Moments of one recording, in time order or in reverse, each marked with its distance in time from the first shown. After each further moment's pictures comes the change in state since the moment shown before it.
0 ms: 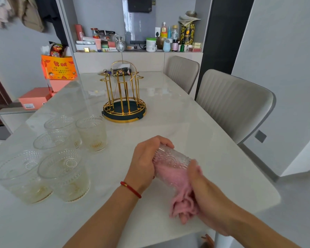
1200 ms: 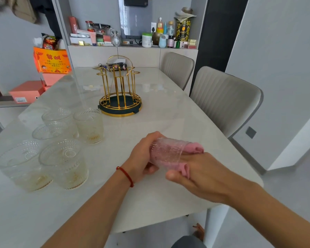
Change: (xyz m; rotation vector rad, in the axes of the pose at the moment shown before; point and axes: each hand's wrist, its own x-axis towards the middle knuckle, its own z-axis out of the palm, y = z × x) left_hand 0.004 -0.003 -0.001 -0.113 -0.140 -0.491; right_hand -0.007 -0.039 -0.013 -1.245 -0.030 -0.614
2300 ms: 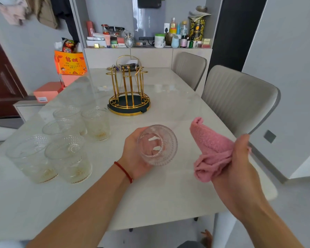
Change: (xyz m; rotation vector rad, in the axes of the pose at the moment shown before) left_hand 0.000 0.006 -0.008 -0.428 0.031 0.005; right_hand -0.025 0.016 0.011 1.364 0.698 0.497
